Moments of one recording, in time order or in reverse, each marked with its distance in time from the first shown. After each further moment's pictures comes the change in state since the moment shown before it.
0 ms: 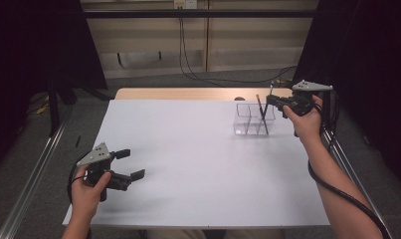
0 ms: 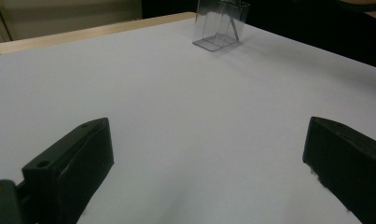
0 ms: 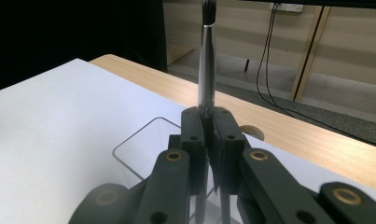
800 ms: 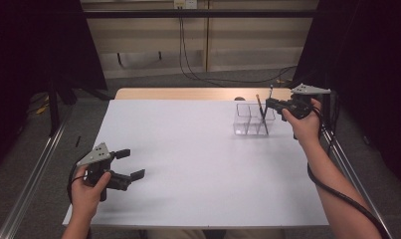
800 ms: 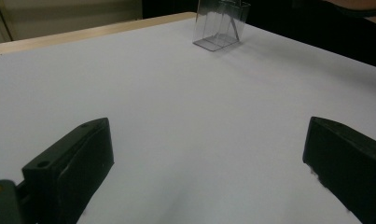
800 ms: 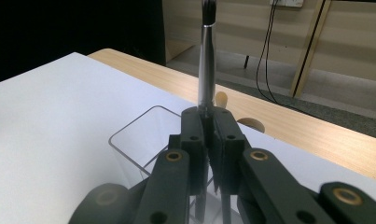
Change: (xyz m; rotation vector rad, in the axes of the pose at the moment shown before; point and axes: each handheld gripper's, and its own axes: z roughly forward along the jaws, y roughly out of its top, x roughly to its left) left arm 0.000 0.000 0.000 0.001 0.002 0.004; right arm 0.000 -0.011 0.003 0.010 0.000 -0.002
